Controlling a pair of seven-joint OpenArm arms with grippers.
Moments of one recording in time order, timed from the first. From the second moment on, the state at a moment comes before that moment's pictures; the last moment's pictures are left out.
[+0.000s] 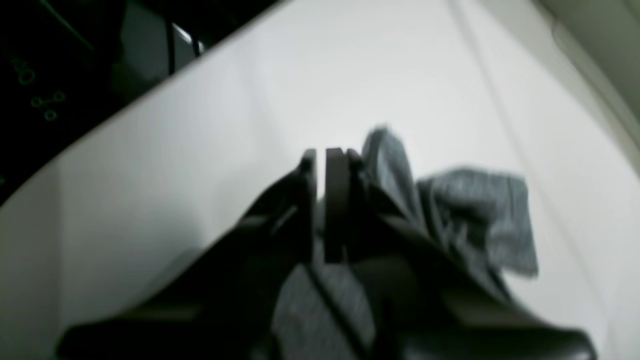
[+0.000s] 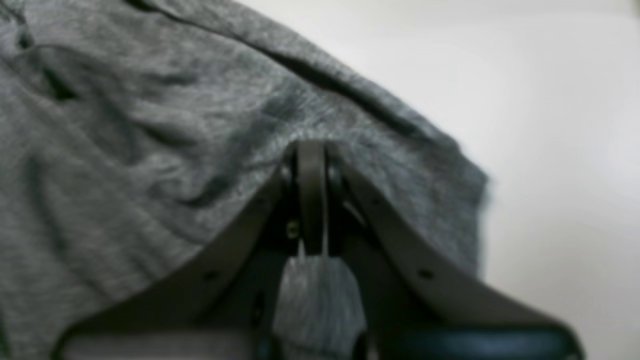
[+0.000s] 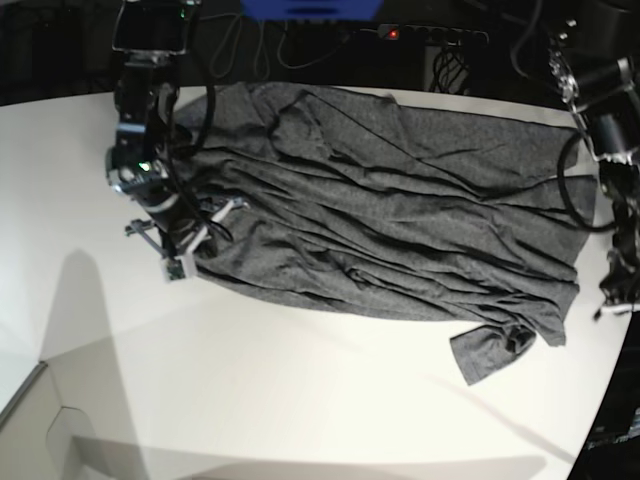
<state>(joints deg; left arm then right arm) -15.3 -24.7 -24.9 64.5 -33.6 0.3 29.3 -0.2 0.2 10.2 84.8 -0.3 23.8 -35.4</state>
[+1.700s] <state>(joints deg) -14.5 -13.0 -15.0 55.8 -29.1 -1.3 25.9 -4.6 3.8 25.7 85.7 -0.5 23.4 -35.7</state>
